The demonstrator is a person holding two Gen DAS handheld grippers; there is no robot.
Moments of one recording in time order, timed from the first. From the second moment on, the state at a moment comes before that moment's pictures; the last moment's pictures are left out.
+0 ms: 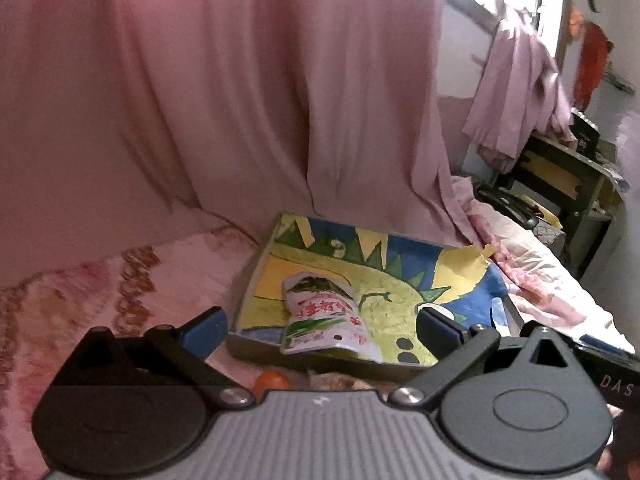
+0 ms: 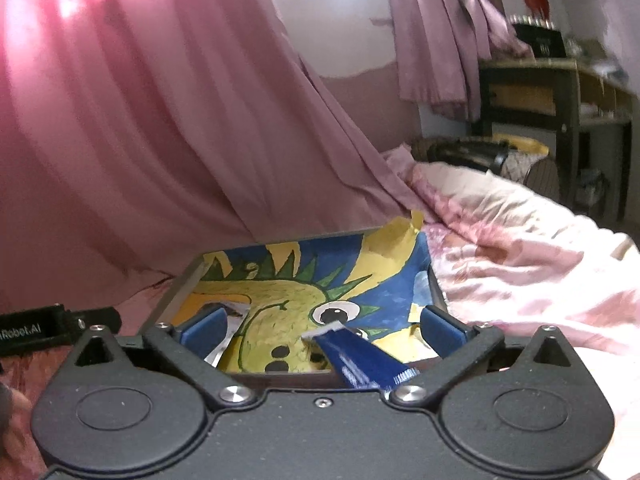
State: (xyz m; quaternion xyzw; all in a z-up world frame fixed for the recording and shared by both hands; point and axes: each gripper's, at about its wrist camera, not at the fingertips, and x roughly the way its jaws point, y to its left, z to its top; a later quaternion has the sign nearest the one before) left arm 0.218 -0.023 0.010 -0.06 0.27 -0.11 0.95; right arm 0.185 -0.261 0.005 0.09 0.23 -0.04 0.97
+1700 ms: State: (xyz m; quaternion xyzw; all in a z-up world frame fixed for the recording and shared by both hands) left arm 0.062 0.019 -0.015 -0.02 0.41 -0.04 0.91; right arm 0.014 -0.185 -0.005 -0.03 0.36 0.04 0.93
